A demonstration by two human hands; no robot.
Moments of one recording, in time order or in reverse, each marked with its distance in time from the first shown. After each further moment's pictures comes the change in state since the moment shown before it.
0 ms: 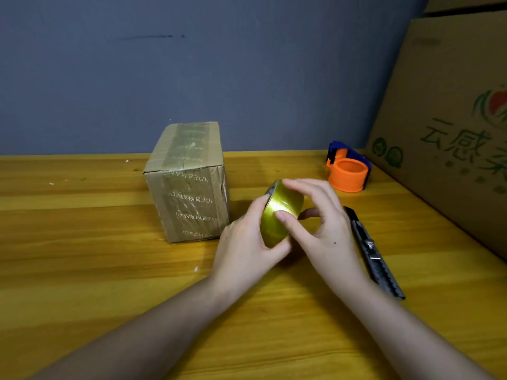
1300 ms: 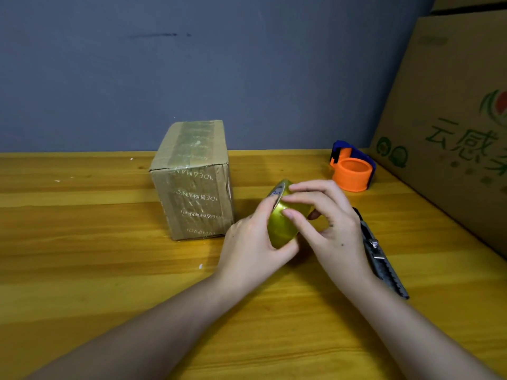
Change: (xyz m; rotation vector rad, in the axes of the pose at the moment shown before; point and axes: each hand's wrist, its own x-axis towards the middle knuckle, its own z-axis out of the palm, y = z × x) left_hand -0.001 0.002 0.001 0.062 0.009 0.045; right_hand 0.001 0.005 -0.003 -0.075 0.032 -0.137
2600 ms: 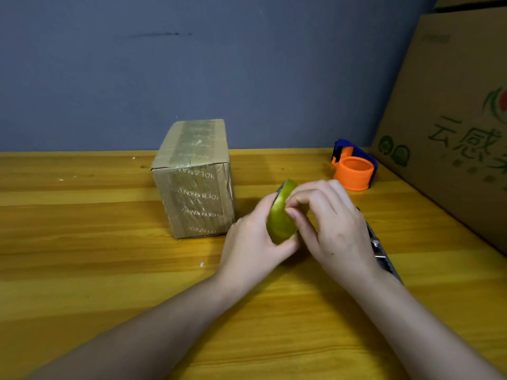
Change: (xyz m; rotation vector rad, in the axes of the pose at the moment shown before) left_hand 0.000 0.000 -0.001 -0.142 -0.005 -0.030; right_hand 0.004 -0.008 -0.006 -0.355 -0.021 -0.271
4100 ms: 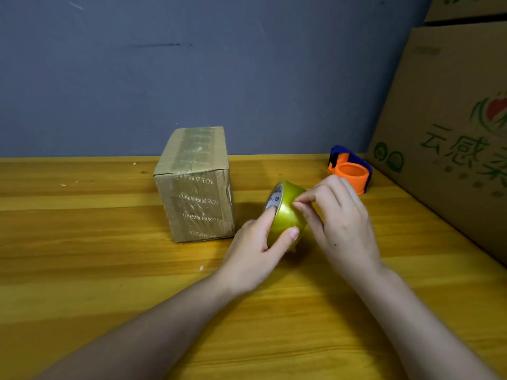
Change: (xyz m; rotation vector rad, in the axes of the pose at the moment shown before) left_hand 0.004 -0.021 0.008 -0.203 -0.221 -0.019; right_hand 0.005 0.012 -0.007 -0.143 -0.009 0.035
